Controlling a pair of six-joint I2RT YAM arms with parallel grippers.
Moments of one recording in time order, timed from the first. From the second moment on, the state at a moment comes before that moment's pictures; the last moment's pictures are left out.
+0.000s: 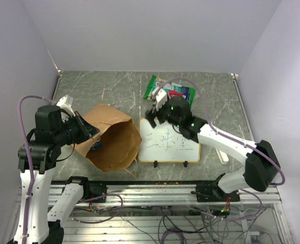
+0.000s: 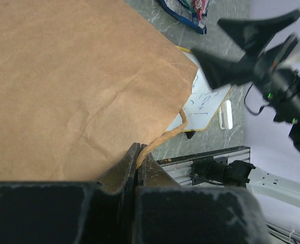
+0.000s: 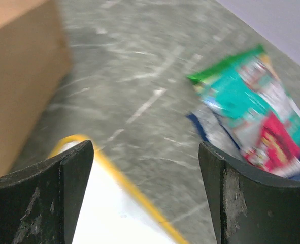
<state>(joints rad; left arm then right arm) -0.08 0.75 1.25 -1.11 0.36 -0.58 0.76 1.42 0.99 0.10 -0.03 -0.17</state>
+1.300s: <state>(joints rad) -0.08 0.51 1.07 -0.96 0.44 -0.79 1.22 2.11 1.21 0.66 -0.18 -0.65</state>
